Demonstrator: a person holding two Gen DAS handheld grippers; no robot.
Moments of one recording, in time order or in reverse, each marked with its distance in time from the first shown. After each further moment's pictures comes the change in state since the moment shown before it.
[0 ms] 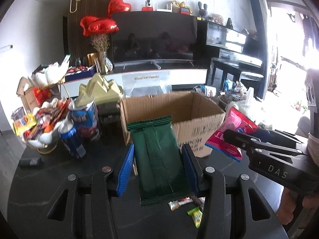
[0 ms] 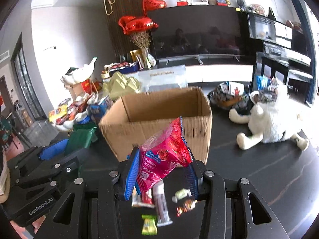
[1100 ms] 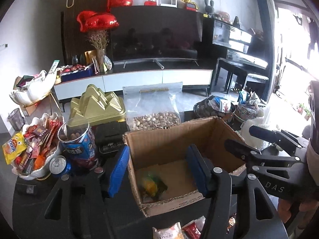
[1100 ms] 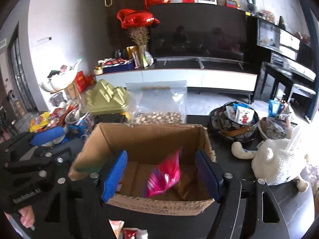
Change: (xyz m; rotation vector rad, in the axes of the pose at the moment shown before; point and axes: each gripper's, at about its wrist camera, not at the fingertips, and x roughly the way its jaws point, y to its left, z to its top) left arm 0.077 0.032 0.080 -0.011 0.039 -0.008; right arm 0.081 -0.006 0.084 -0.069 0.030 -0.070
